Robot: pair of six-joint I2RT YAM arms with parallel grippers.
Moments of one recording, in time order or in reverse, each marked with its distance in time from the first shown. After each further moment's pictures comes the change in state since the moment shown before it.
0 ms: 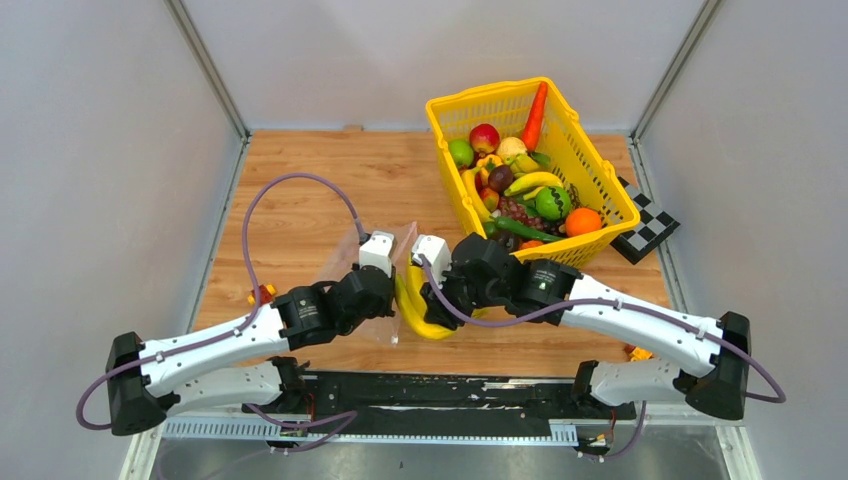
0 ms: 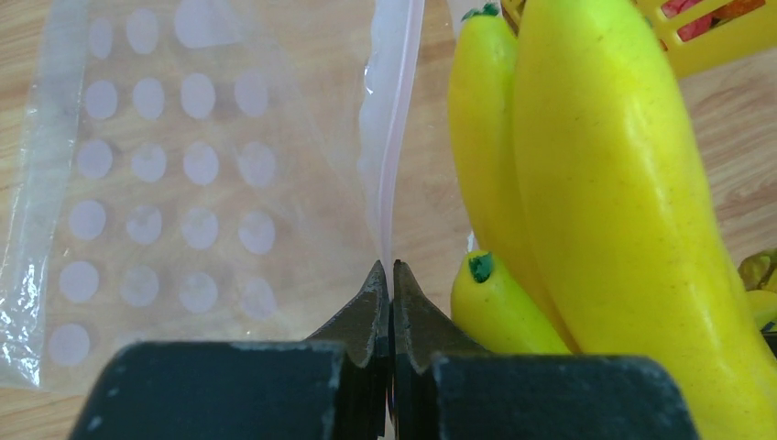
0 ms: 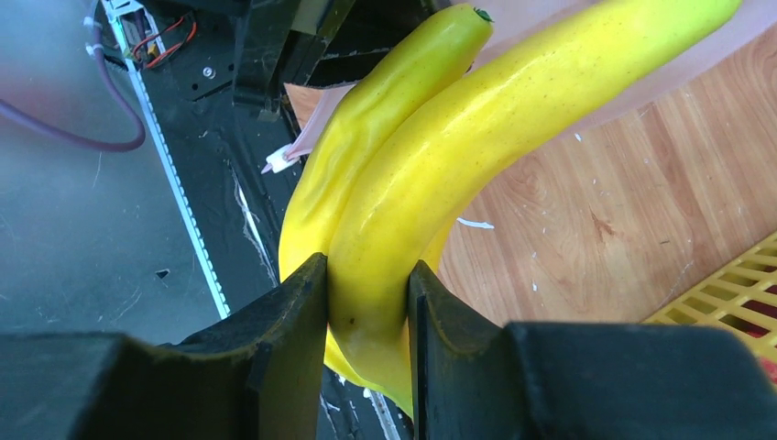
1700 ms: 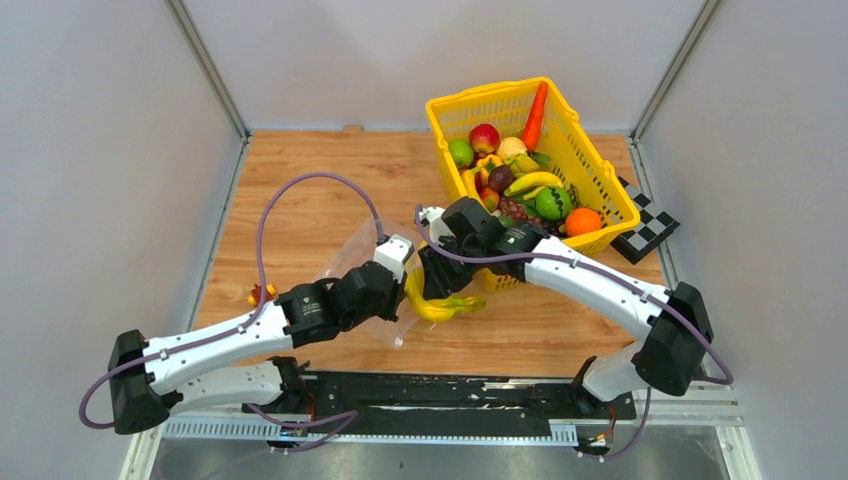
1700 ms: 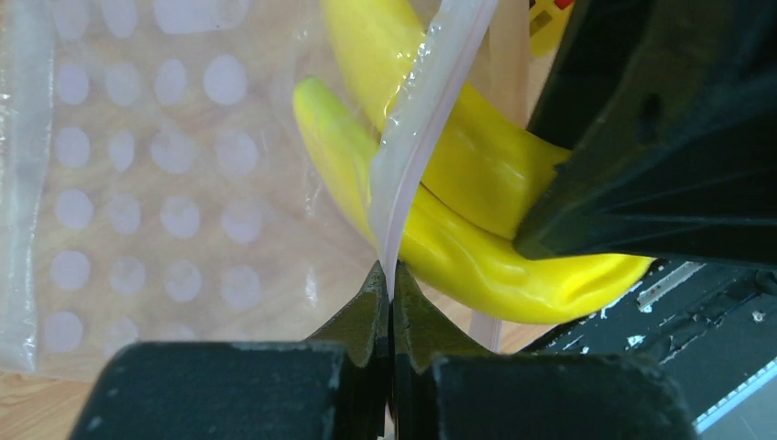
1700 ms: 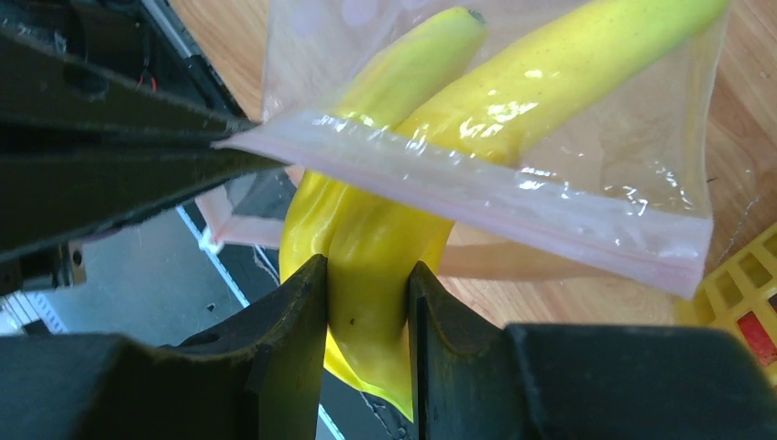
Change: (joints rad) left arm 0.006 0.017 0.014 0.037 0.157 0.177; right arm -0.239 0.219 0.096 -0.062 -0.200 0.139
